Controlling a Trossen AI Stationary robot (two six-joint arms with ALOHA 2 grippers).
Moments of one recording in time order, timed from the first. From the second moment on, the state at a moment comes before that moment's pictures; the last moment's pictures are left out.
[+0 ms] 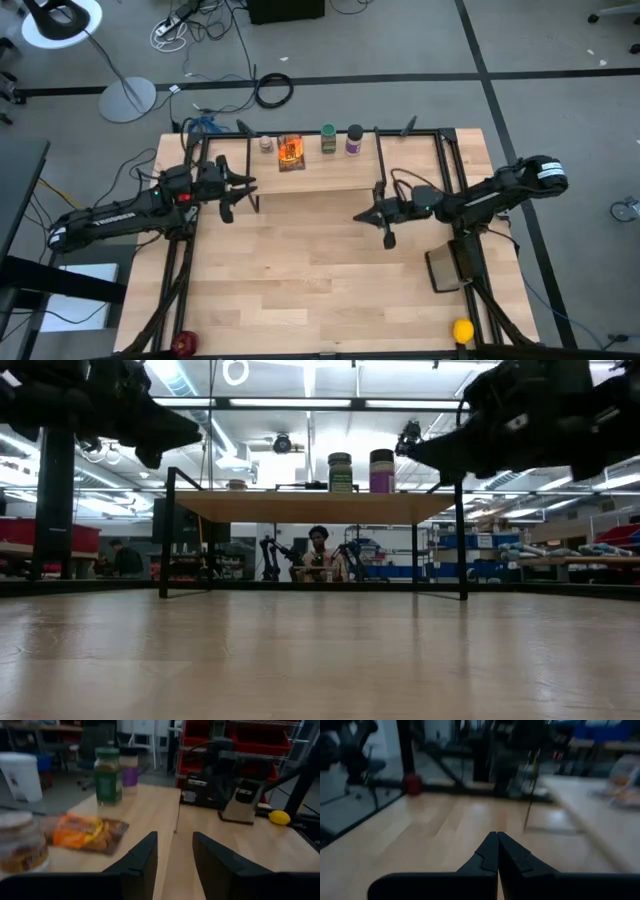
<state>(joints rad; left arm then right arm) 0.35 0.40 0.27 0.07 0.14 -0.09 0.04 1.30 0.28 0.96 -0.06 -0.07</state>
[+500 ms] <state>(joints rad) 0.34 0.16 0.43 -0.24 0.02 0.02 -0.01 0.90 0.22 0.78 -0.04 -0.13</state>
